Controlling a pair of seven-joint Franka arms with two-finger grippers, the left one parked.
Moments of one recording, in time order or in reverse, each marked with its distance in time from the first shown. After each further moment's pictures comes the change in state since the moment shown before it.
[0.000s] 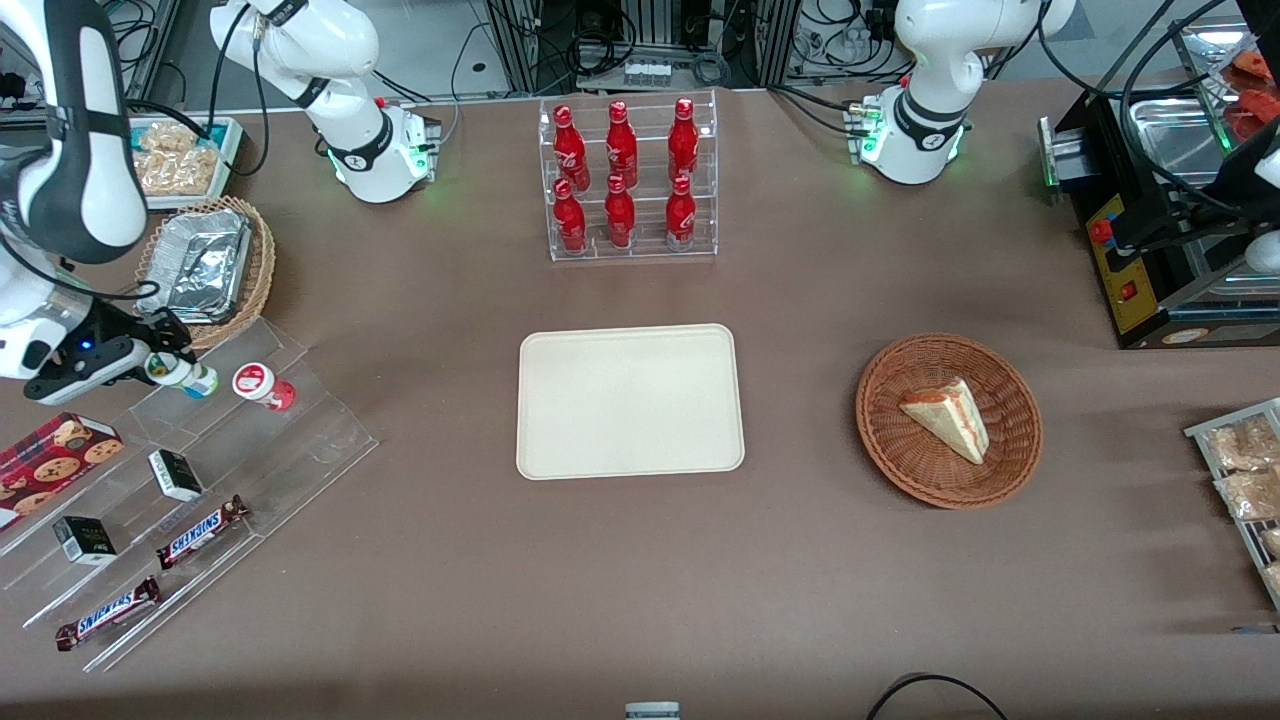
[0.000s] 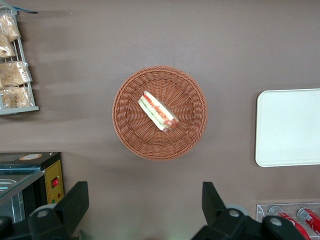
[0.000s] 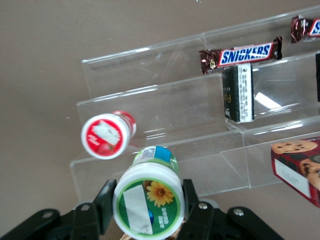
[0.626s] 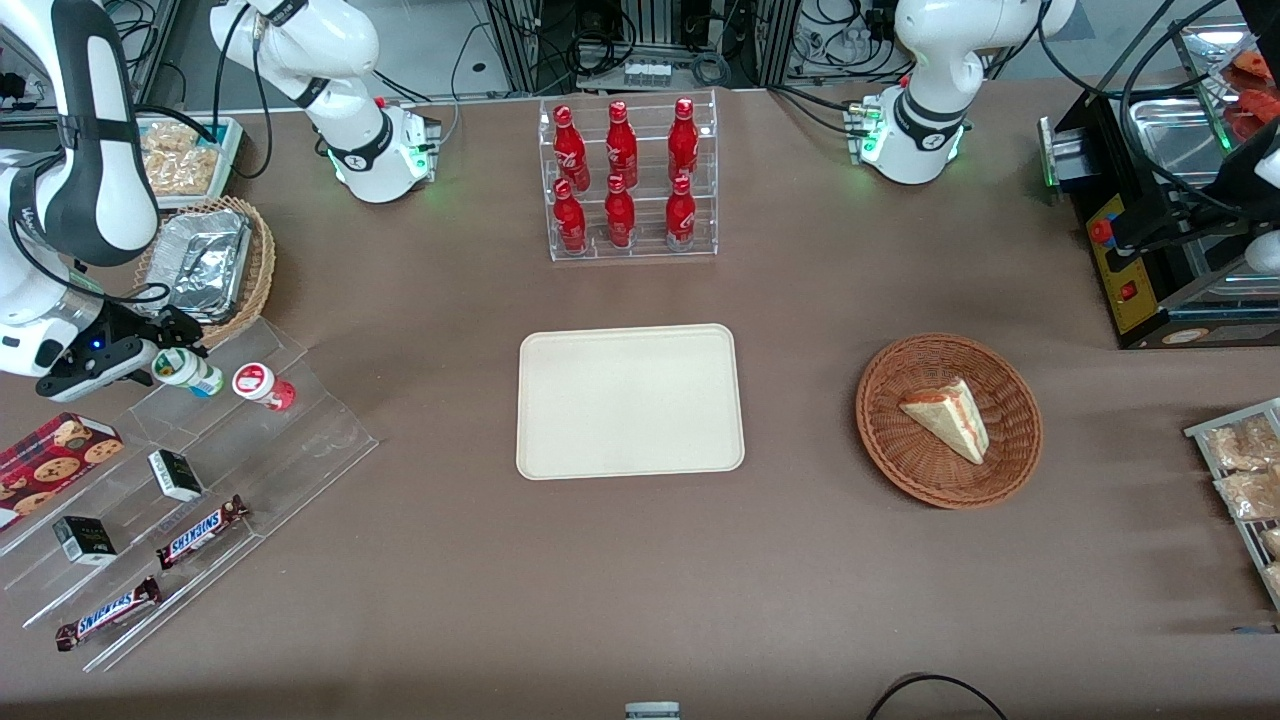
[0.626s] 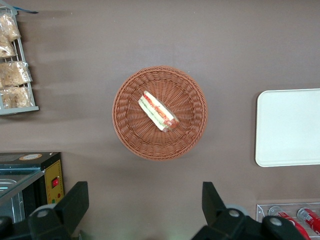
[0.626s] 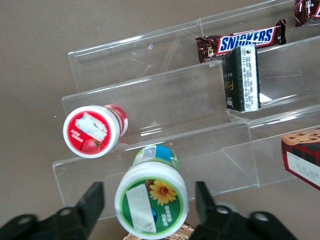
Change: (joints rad) arm -0.014 0.004 -0.015 -0.120 0.000 0.158 0.003
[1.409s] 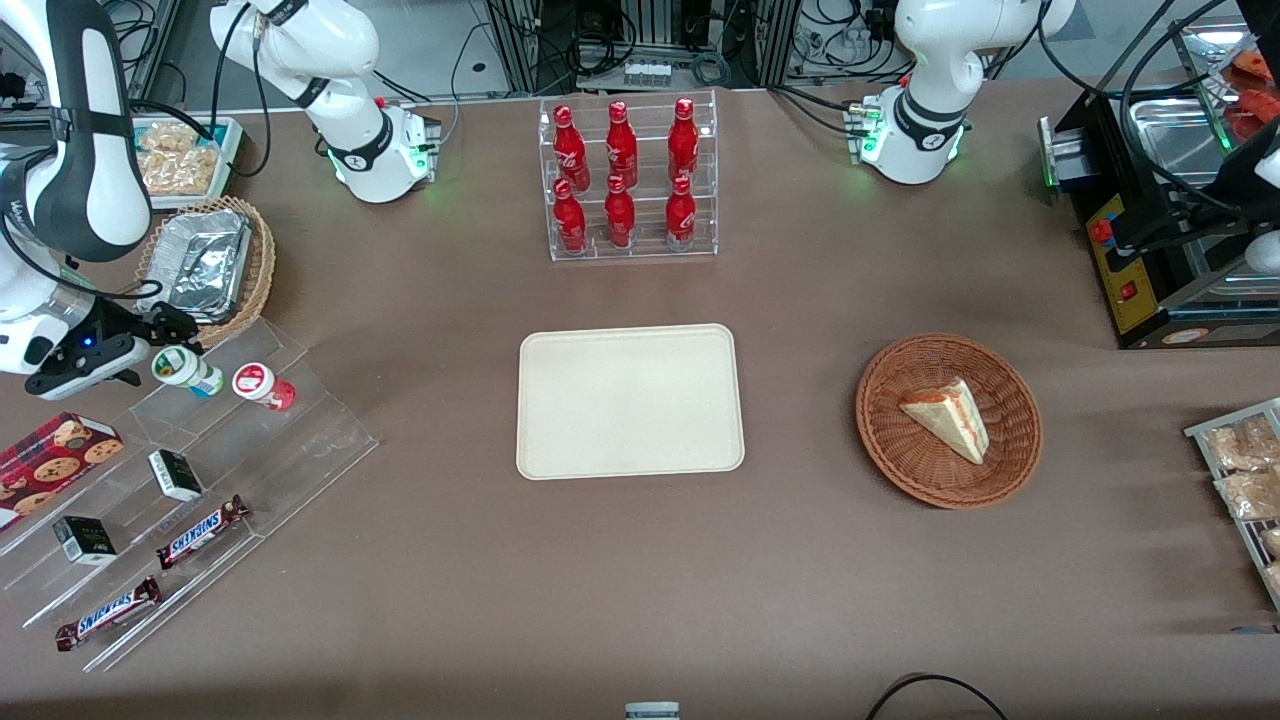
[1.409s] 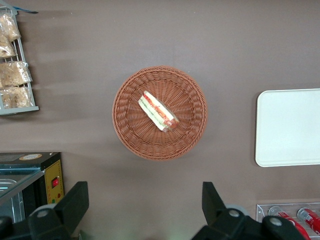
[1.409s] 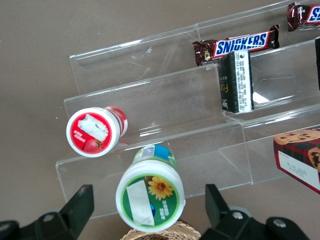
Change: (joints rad) arm 0.000 -0.012 -0.001 0.014 0.000 -0.018 0.001
